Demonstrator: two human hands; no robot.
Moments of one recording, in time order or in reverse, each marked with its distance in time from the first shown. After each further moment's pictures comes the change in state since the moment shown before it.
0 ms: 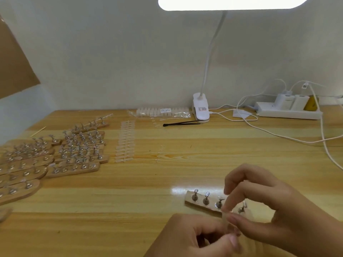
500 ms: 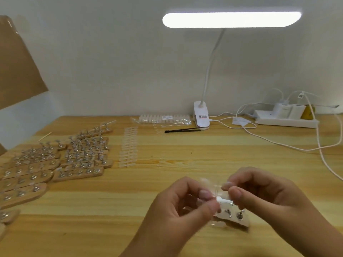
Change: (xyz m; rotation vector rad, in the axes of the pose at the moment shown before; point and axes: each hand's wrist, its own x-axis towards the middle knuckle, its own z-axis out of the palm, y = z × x) left_hand 0.000 0.006 -0.017 -0.262 0.243 0.039; right_hand 0.008 -0.015 0.000 0.728 0.187 0.320
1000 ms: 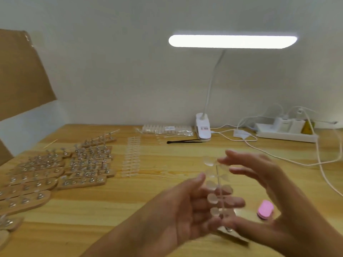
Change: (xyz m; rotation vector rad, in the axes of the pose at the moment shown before) left_hand 0.029 0.030 -0.008 -0.564 -0.375 -0.435; right_hand 0.015 -0.034 -0.001 -0.545 -0.019 -0.490
